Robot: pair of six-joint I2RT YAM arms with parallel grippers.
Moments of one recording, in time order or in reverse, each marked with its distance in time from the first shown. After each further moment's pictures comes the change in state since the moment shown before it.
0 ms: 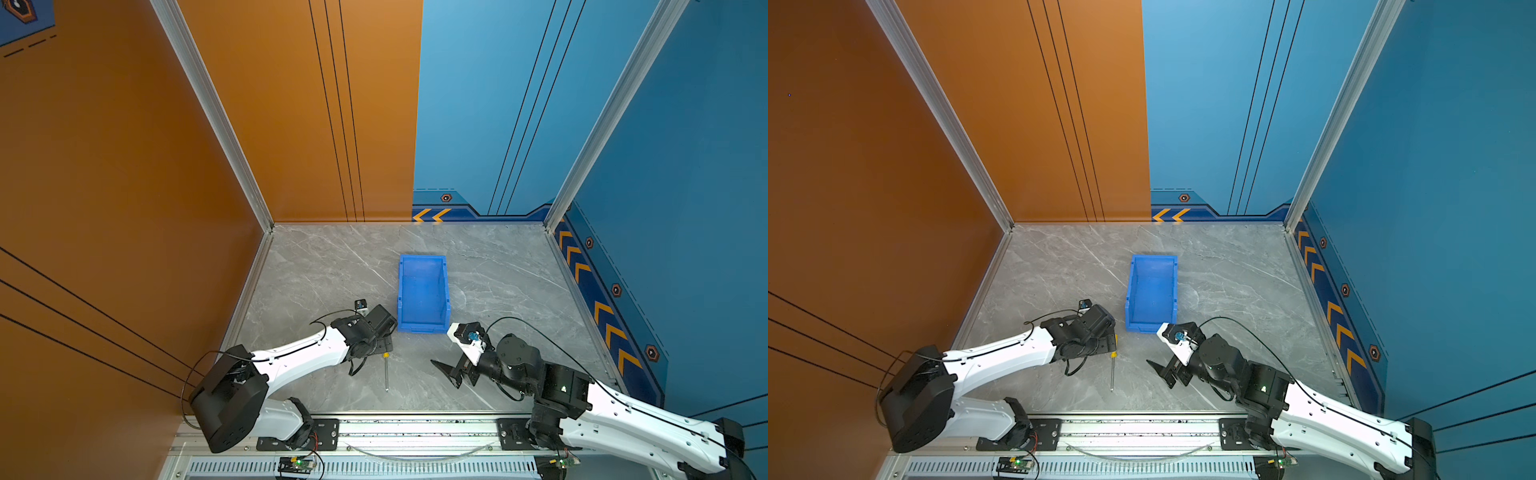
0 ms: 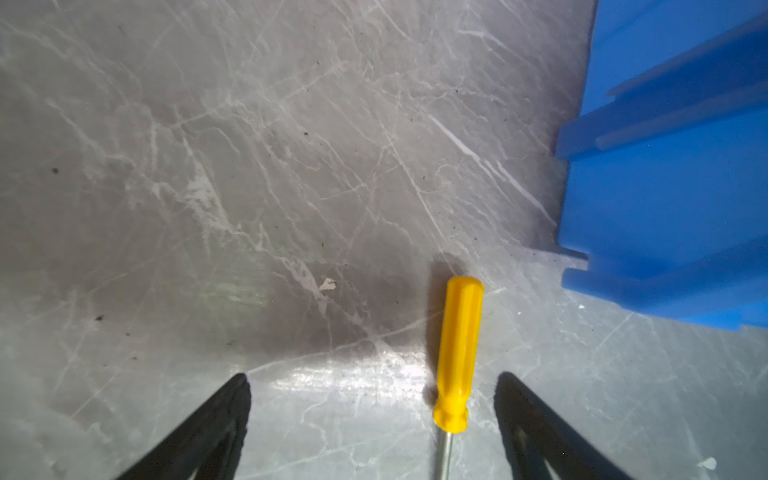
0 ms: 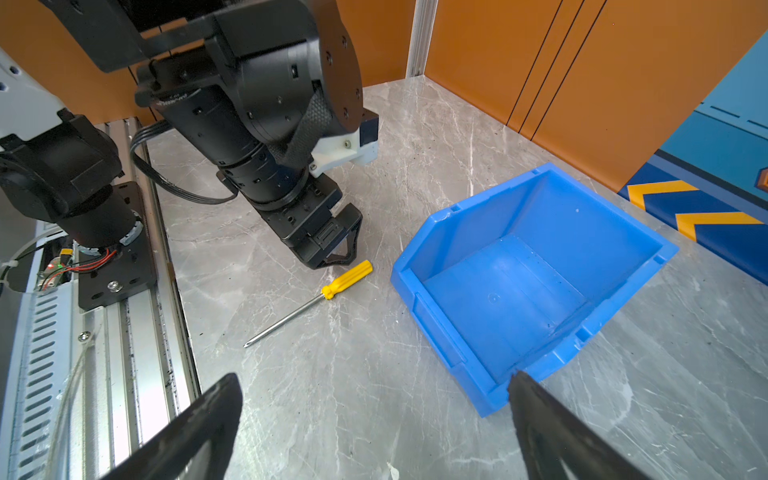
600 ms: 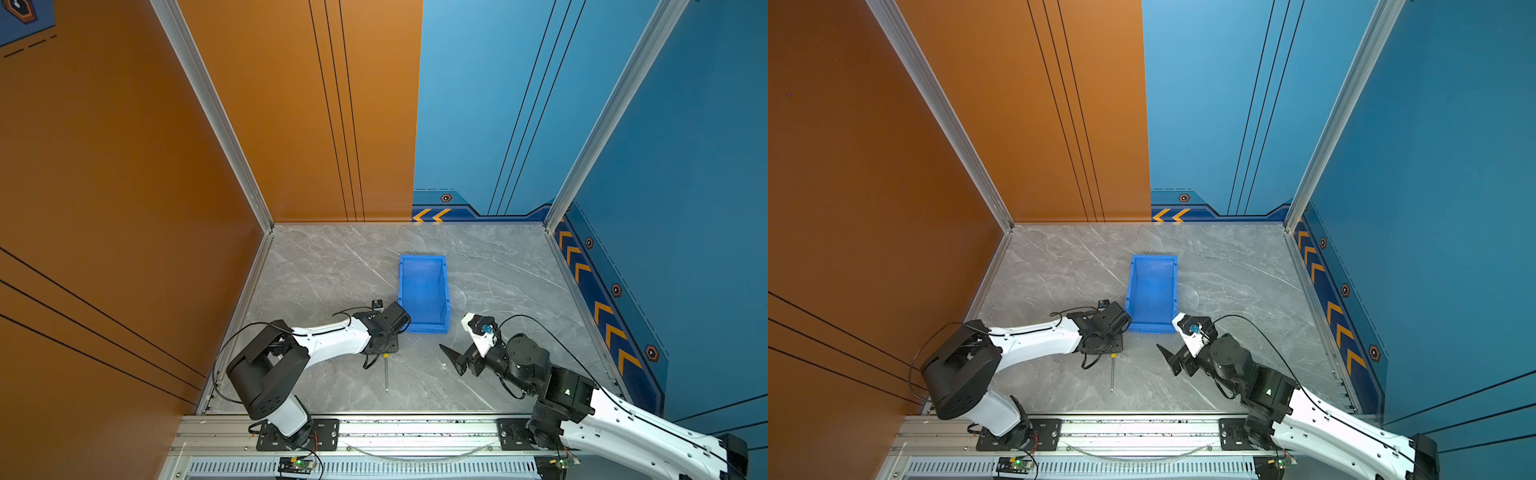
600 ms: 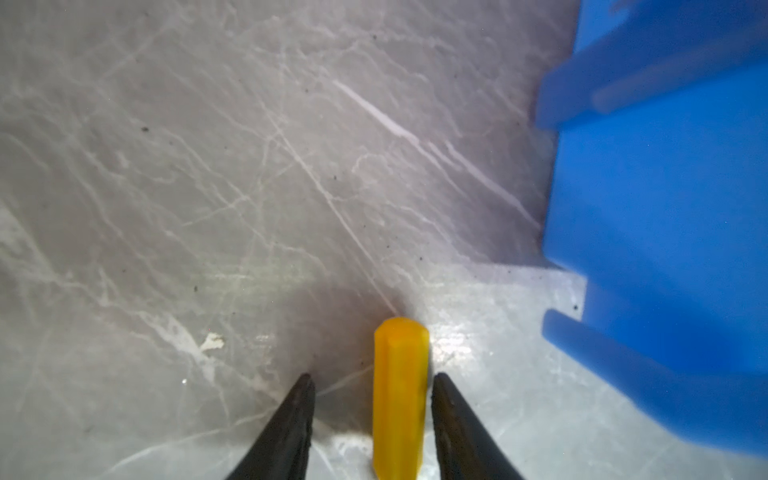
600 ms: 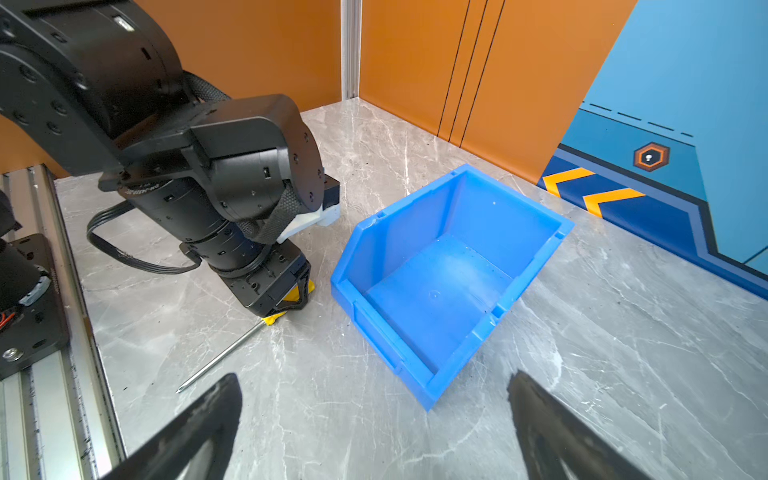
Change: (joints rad) left arm -0.019 0.216 0.095 0.064 0.058 0.060; right arm -0.091 -0.083 -0.069 0.060 0.093 0.027
